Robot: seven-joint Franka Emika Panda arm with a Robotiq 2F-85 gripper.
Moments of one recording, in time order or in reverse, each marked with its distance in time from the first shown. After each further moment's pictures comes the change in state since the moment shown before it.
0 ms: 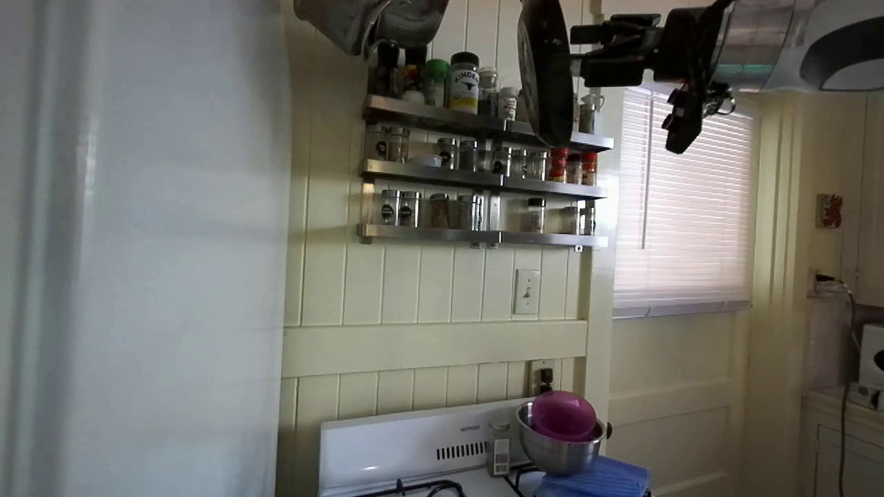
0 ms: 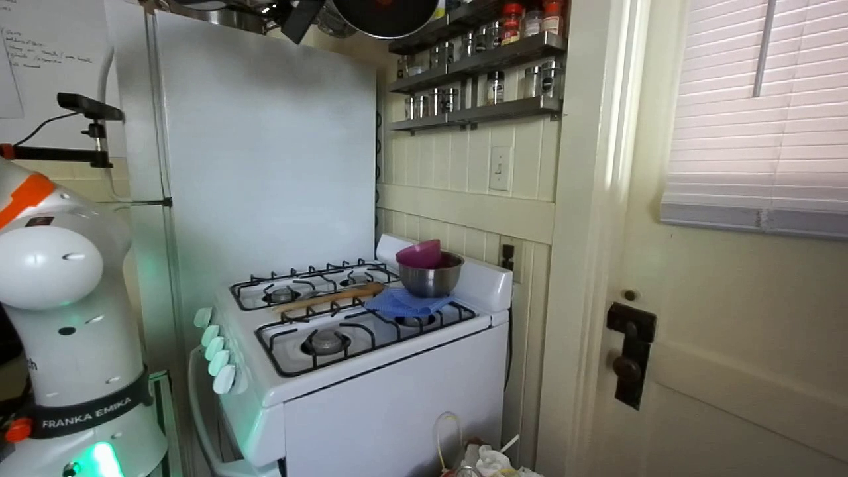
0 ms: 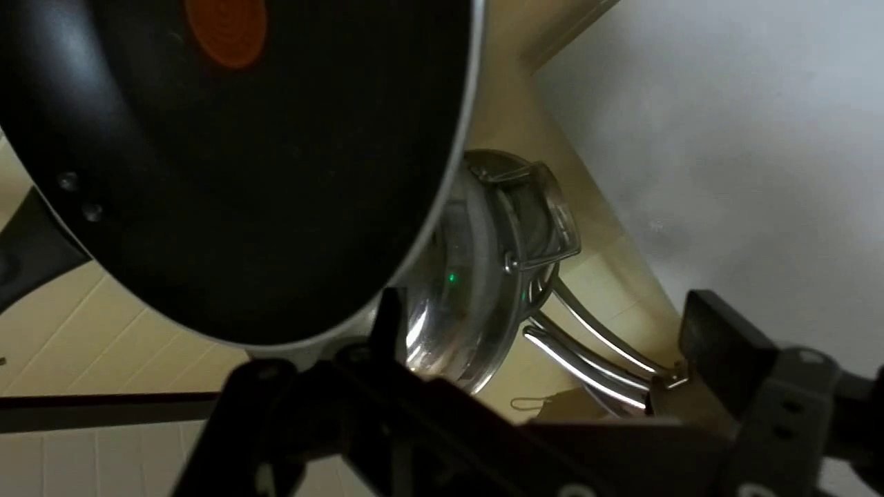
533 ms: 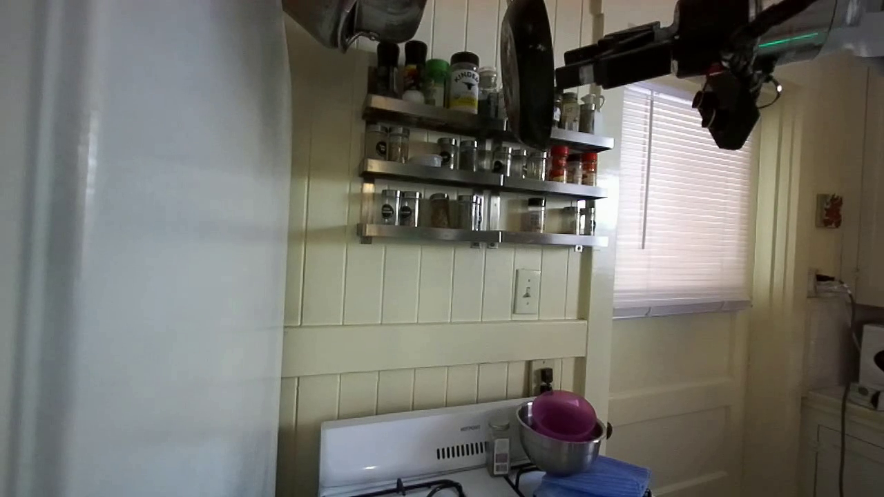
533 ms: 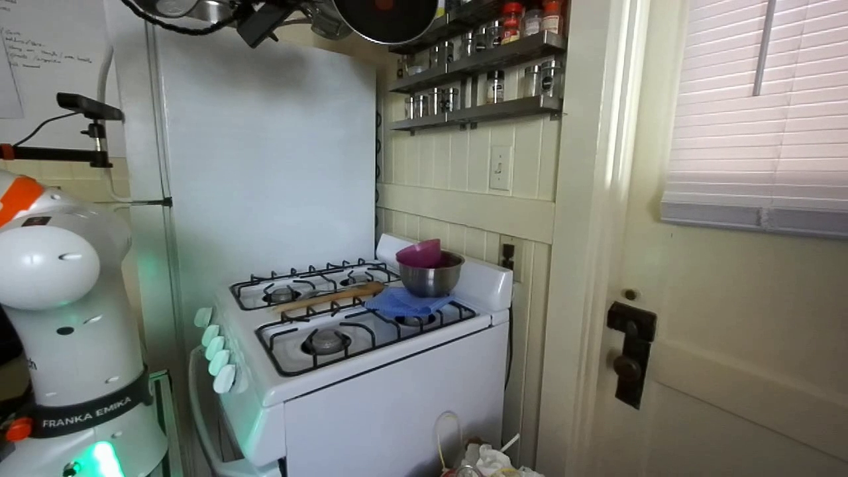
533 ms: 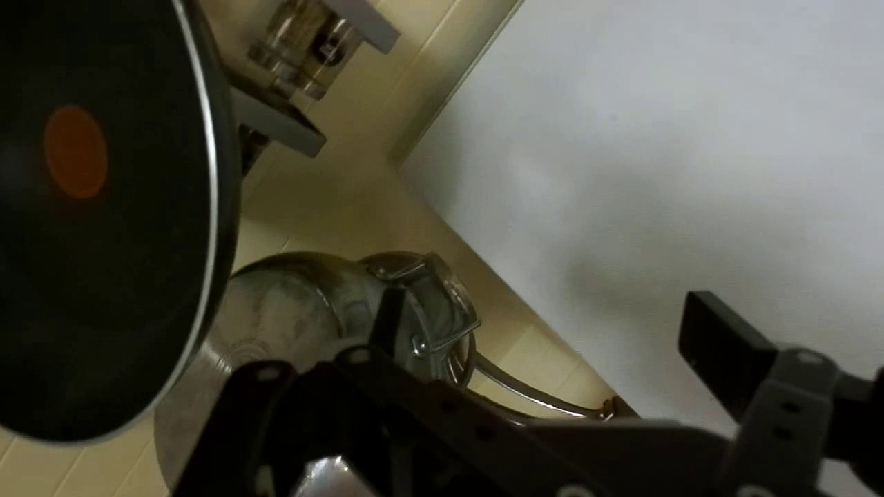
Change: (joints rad) arm -0.018 -0.126 0.048 -0.089 -0.423 -0.086 0.622
